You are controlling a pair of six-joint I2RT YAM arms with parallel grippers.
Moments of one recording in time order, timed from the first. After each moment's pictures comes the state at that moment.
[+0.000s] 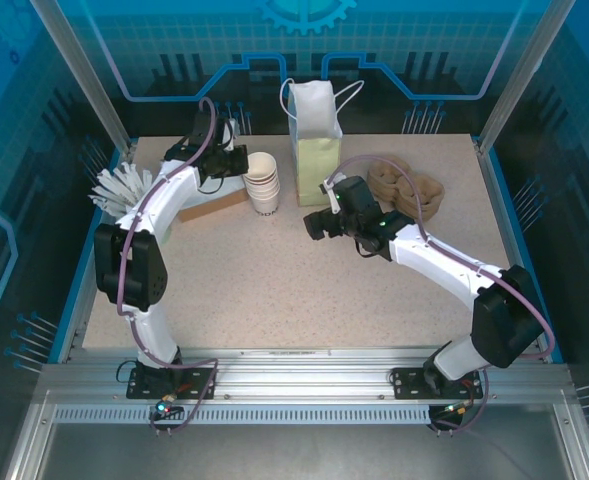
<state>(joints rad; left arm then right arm) -0.17 1.87 1.68 -0.61 0.14 -0.32 0.62 1.50 1.13 -0.34 0.15 0.13</state>
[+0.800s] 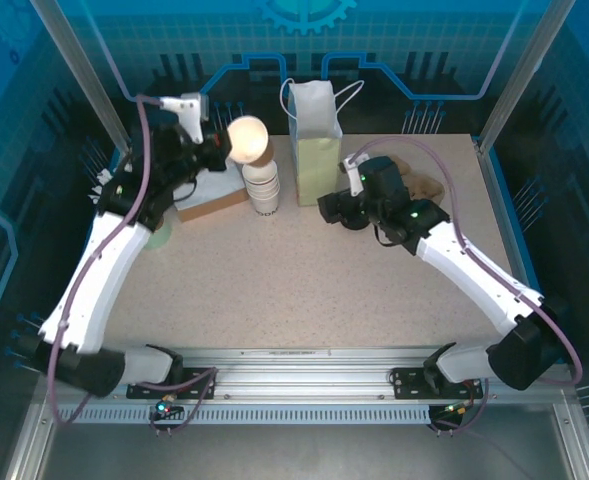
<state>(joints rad) -0.31 1.26 1.52 -0.58 0.10 -0.33 0.53 1.36 1.27 -0.55 0.12 0.11</state>
